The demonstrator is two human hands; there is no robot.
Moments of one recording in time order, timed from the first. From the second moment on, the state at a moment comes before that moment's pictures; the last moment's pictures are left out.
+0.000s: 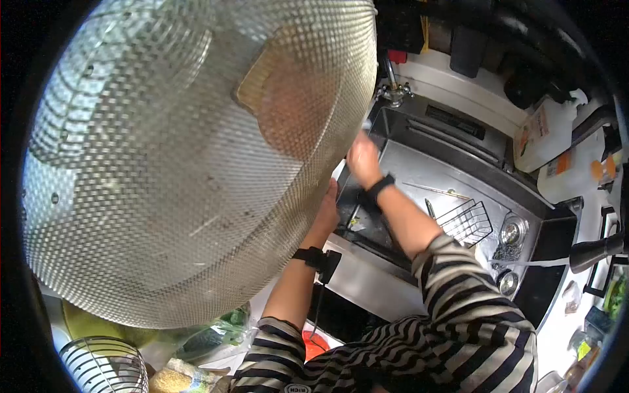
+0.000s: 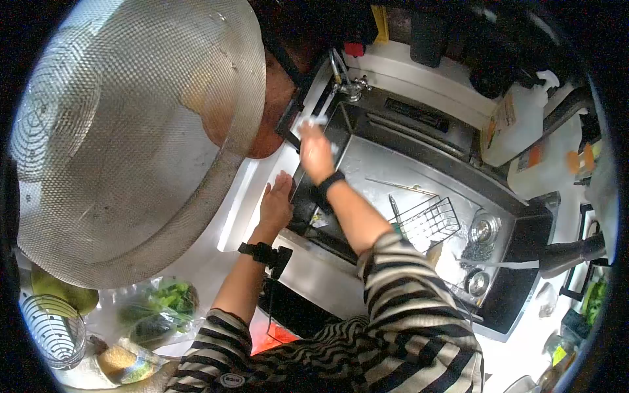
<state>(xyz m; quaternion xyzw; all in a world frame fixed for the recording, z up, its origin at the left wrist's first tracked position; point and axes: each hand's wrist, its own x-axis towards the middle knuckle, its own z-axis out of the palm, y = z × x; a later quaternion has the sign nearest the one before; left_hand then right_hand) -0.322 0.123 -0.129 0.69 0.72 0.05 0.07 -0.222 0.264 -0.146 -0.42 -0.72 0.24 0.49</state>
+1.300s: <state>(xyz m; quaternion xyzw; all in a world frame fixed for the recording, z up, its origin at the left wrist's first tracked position) -0.304 0.050 -0.093 0.60 0.71 0.32 0.16 -0.270 0.208 -0.145 -0.40 -0.87 0.22 0.19</state>
